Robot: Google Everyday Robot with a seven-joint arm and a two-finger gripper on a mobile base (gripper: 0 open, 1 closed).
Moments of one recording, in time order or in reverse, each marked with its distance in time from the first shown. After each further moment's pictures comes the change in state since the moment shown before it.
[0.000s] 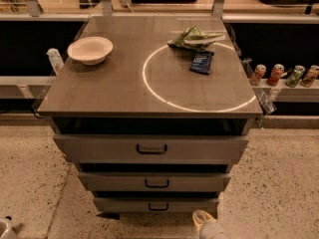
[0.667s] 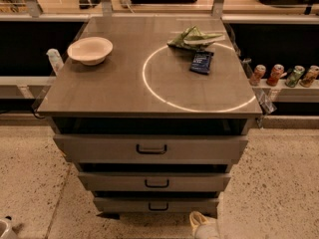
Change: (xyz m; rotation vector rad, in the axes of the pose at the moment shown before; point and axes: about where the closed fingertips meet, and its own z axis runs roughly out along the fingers) arm 0.057 0.001 0.058 0.048 -0.081 0.099
